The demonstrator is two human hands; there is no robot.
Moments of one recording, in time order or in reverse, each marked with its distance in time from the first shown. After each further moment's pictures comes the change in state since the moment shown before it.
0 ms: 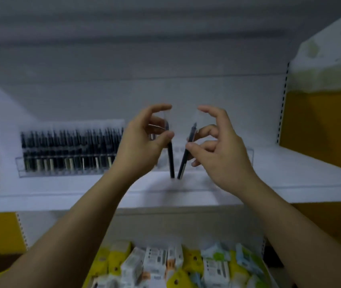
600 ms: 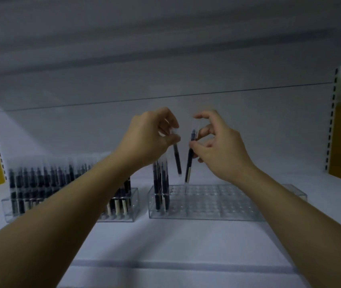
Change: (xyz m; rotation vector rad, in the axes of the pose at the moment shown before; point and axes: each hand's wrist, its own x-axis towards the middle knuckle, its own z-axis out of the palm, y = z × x) left_hand 0.125 -0.055 -0.006 0.523 -0.086 0.077; right_hand 0.134 0.090 0.027 -0.153 -0.022 -0.042
